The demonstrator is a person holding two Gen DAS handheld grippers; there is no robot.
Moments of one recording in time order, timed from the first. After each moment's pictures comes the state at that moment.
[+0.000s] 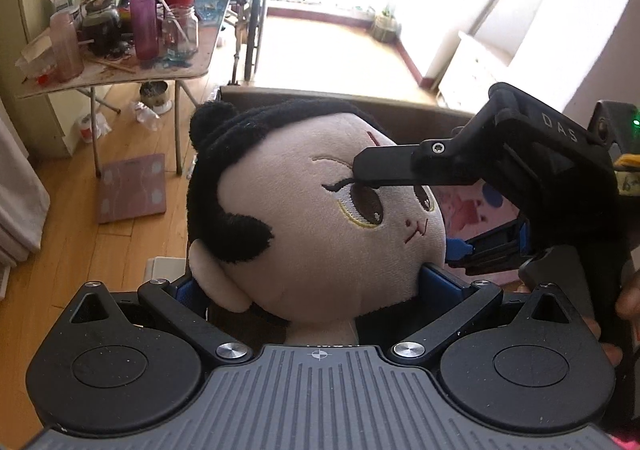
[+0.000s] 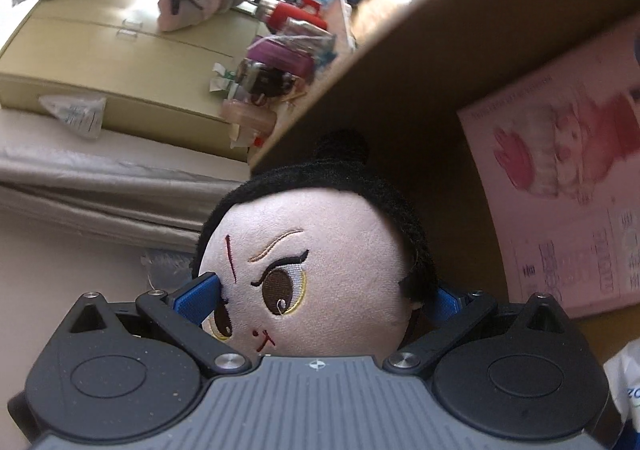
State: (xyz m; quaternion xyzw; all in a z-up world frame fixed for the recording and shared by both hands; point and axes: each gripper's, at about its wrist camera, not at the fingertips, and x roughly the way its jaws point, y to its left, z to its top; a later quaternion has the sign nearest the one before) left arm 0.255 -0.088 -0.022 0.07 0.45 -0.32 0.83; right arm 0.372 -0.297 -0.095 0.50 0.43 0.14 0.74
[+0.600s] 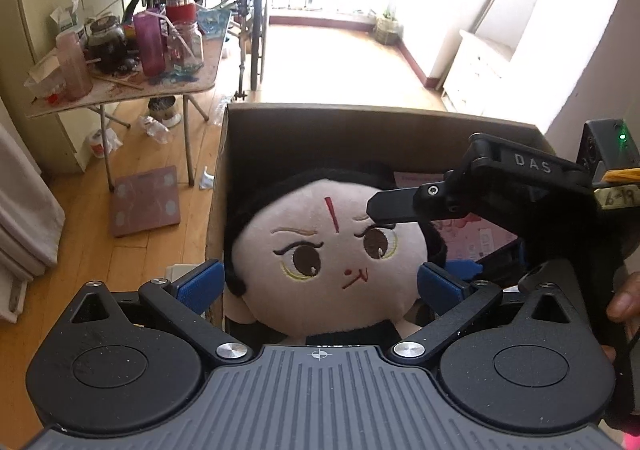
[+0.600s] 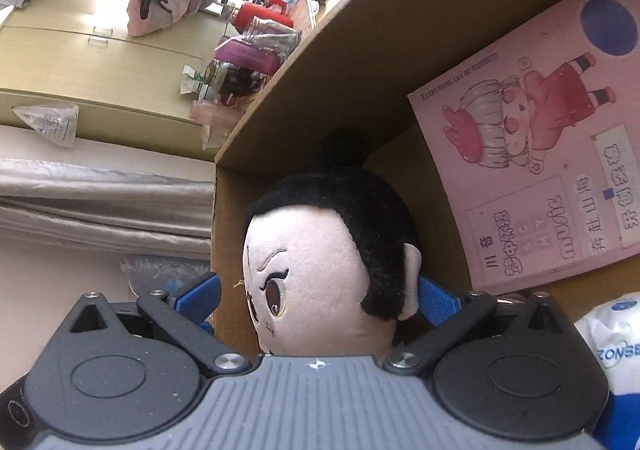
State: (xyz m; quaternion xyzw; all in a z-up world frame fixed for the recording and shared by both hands) left arm 0.252 -0.086 -0.006 0.09 0.43 -0.31 0.84; right arm 0.352 -0.300 -0.096 0.49 0.45 0.10 0.74
